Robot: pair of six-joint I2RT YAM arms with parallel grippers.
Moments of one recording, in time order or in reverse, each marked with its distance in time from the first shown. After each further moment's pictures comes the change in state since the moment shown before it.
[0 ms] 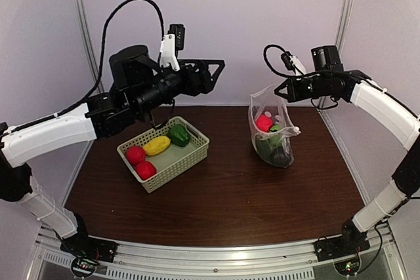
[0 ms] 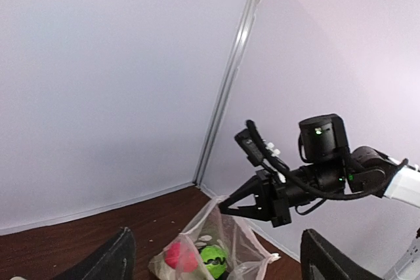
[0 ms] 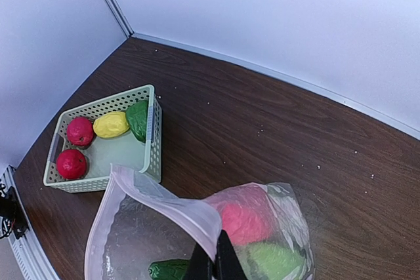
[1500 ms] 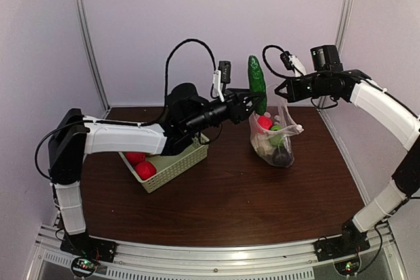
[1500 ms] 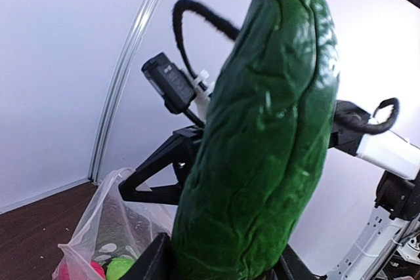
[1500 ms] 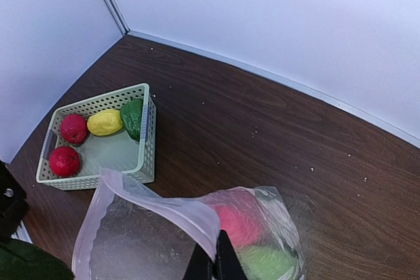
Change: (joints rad) left arm 0.040 0.423 0.029 0.558 0.439 -0.186; right arm 0.008 -0.006 -0.002 -0.002 0.032 -0.038
